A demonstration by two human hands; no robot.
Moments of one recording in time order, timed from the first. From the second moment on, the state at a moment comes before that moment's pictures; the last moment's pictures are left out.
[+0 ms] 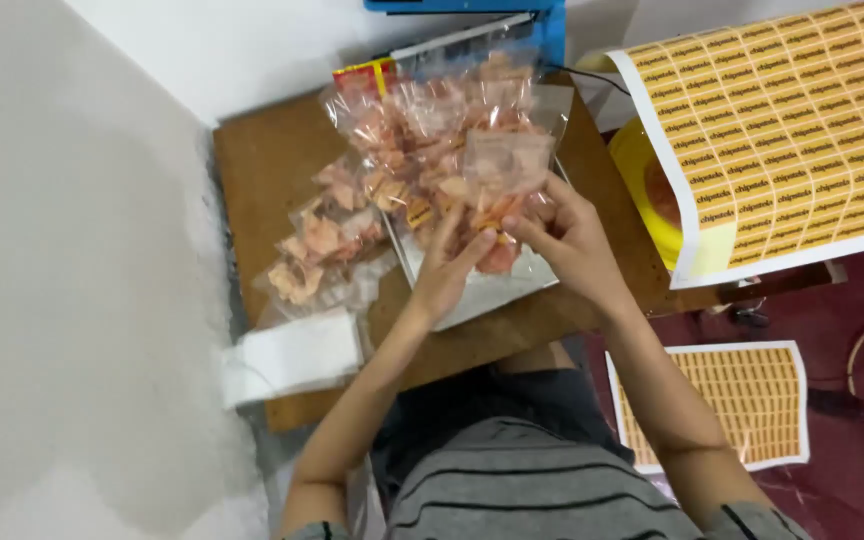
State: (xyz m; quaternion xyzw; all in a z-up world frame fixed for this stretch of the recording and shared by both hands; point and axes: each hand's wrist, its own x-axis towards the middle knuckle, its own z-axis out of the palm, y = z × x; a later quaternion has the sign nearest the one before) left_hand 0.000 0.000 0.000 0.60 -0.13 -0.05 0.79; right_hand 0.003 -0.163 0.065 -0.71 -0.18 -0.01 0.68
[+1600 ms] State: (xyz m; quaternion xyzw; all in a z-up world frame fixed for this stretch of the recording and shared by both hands) left_hand 0.071 0.029 0.037 0.57 -0.03 -0.01 0.82; right_hand 0.101 -0.127 0.066 -0.70 -0.17 0.06 0.69
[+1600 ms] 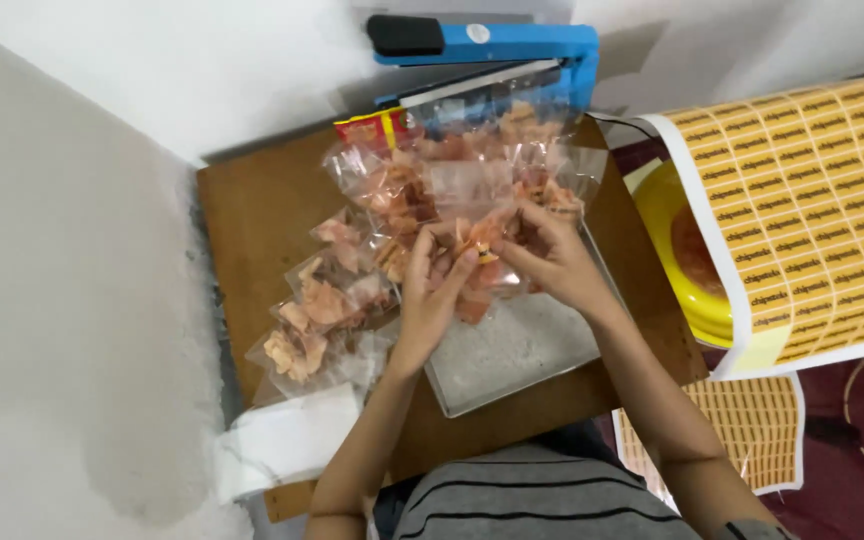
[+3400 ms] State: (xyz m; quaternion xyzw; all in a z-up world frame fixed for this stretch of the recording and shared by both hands) left_hand 0.021 0.060 0.000 0.65 -0.04 -0.03 0.76; right_hand 0.066 -0.122 0.016 -0.75 -0.19 0.10 0.62
